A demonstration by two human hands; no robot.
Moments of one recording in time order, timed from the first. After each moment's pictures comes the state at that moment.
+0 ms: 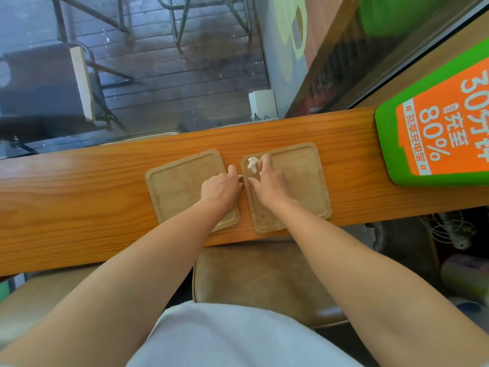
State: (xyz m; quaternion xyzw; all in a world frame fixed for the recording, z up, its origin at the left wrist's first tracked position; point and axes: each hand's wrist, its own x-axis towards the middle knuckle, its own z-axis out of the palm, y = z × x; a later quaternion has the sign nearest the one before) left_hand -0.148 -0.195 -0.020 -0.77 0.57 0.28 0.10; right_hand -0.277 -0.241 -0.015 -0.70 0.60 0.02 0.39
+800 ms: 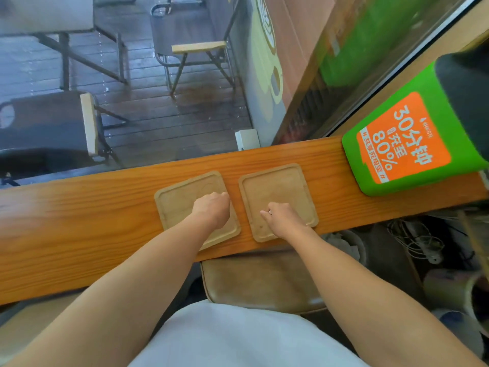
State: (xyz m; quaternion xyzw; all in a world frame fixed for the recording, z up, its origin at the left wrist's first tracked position) left_hand -0.118 -0.171 0.040 -0.72 0.62 0.29 0.16; right_hand -0.312 -0.200 0.052 -0.69 0.60 0.20 0.35
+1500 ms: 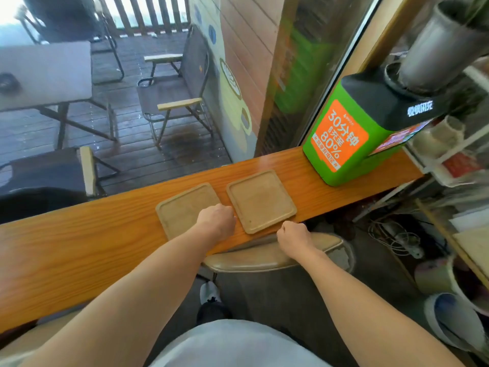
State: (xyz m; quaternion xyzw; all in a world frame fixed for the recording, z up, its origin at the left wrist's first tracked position) left_hand -0.157 -0.097 0.120 -0.67 0.70 0.23 0.13; right_hand -0.367 -0.077 0.118 -0.61 0.73 0.07 0.31
